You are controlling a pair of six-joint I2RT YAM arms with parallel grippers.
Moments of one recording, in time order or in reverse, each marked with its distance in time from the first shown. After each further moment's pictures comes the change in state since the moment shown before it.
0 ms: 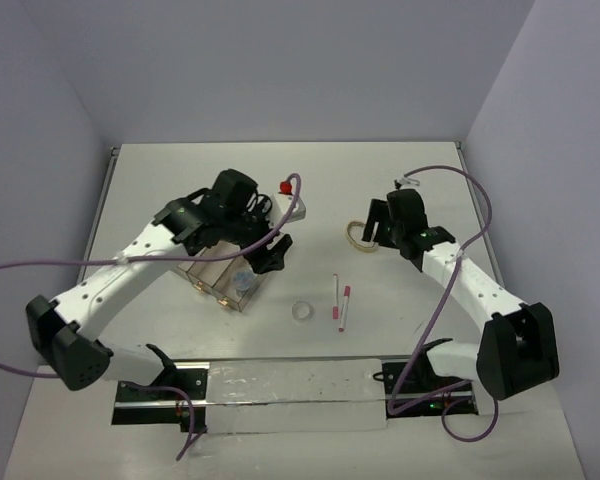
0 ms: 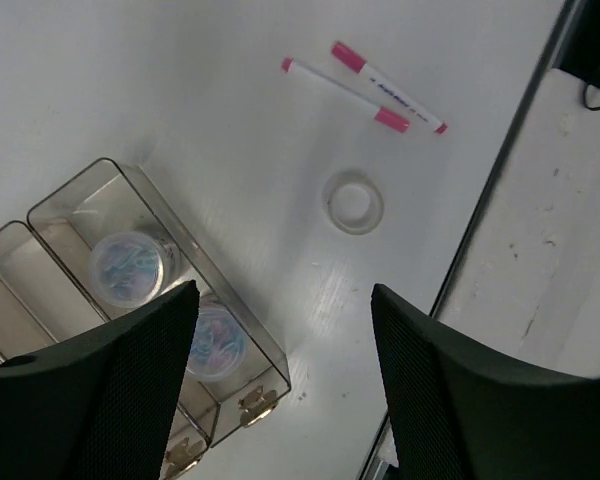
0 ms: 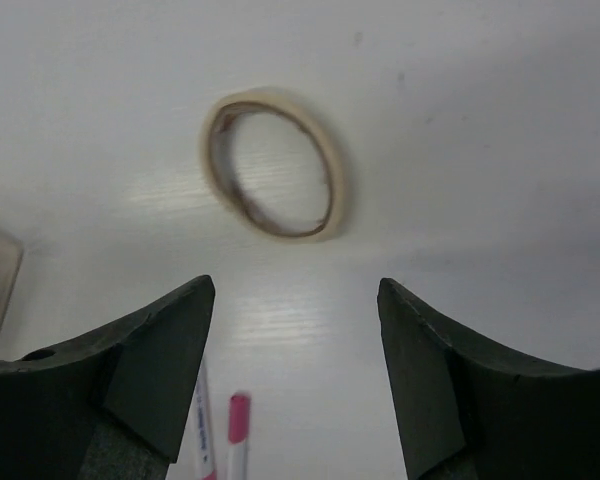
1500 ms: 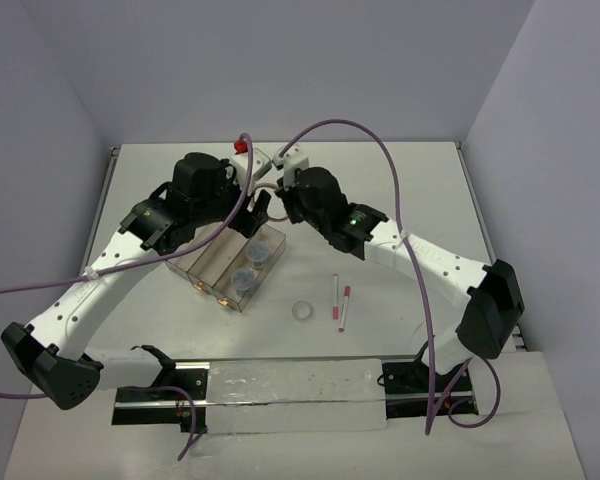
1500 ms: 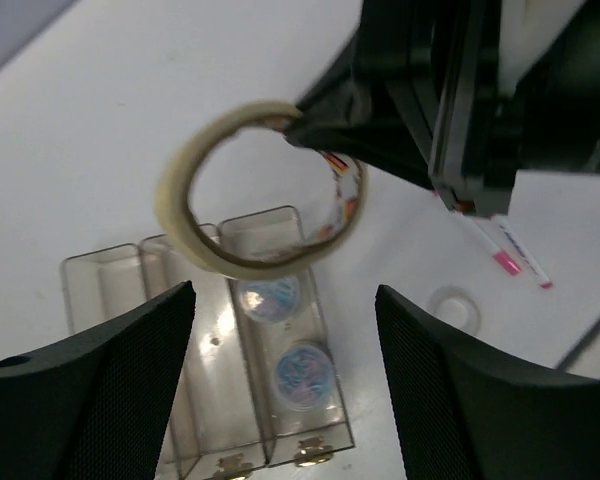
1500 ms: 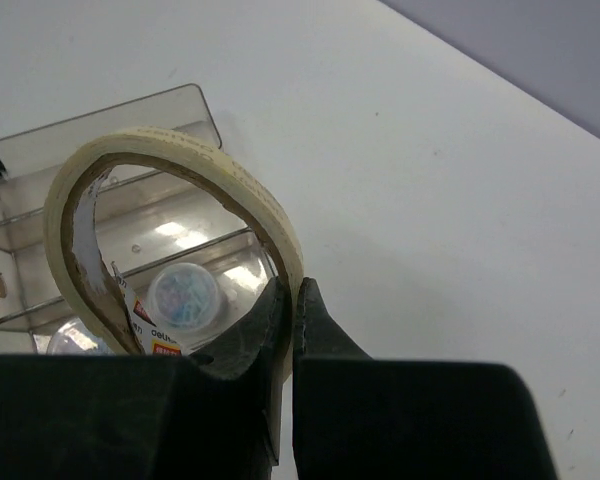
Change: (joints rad) left arm 0.109 -0.104 0.000 0.203 -0.237 -0.168; right arm 0.532 0.261 0.479 0.156 0.109 -0.432
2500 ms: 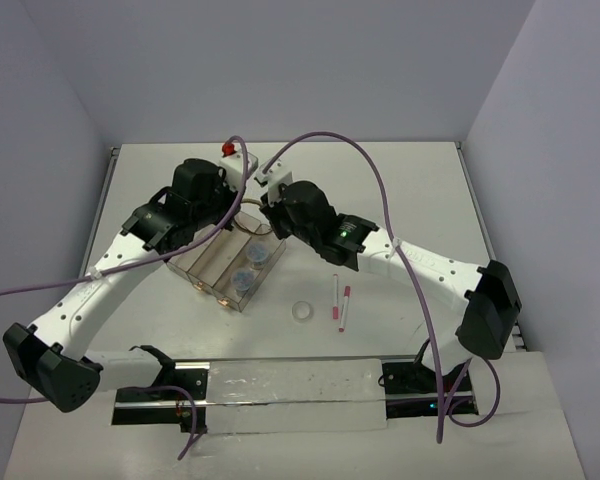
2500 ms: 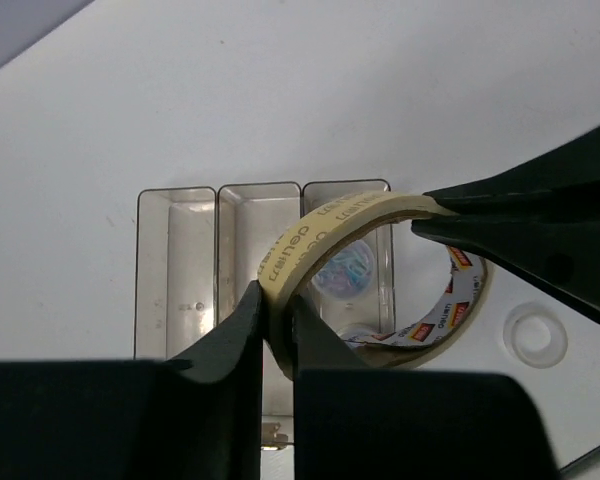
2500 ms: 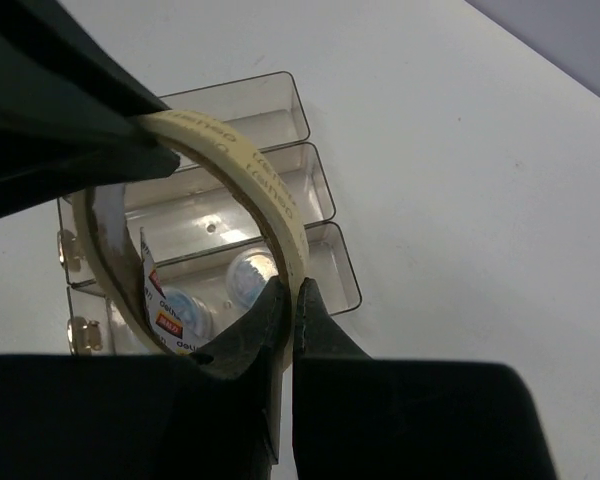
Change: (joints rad) left arm 0.037 -0.026 -0.080 0.018 -0.202 -0.018; right arm 0.101 0.015 -0.011 0.007 -0.040 0.017
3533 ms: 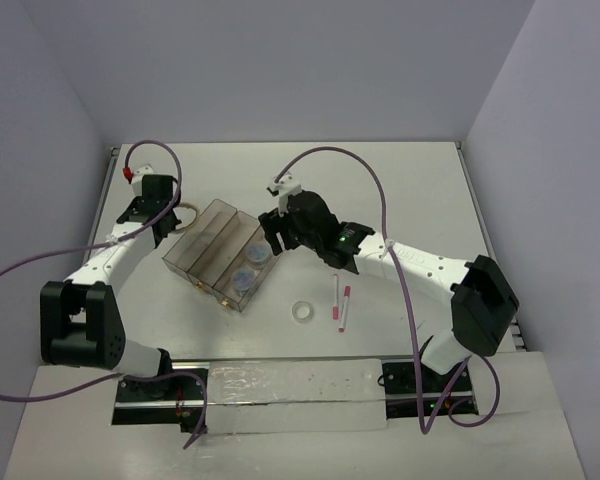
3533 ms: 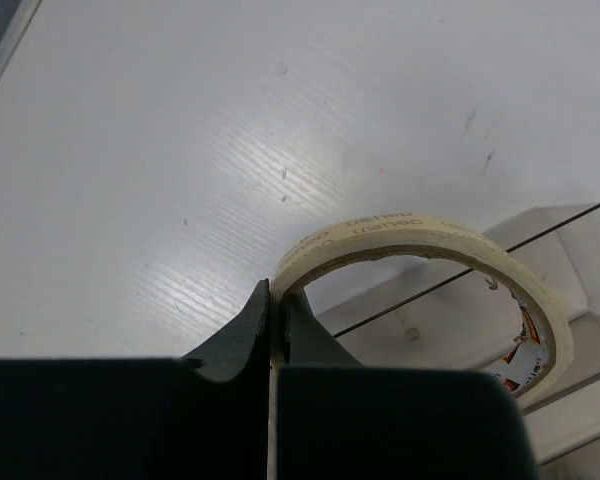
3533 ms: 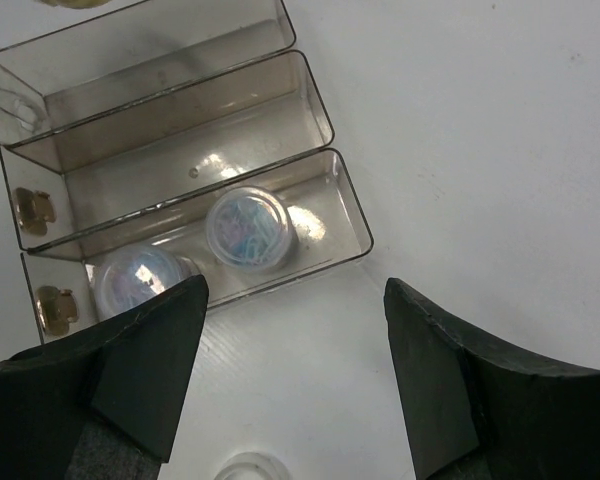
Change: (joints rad) left arm 0.489 0.182 -0.319 0.272 -0.381 -0.522; right arm -0.056 0.023 -0.143 0.058 -0.059 0.113
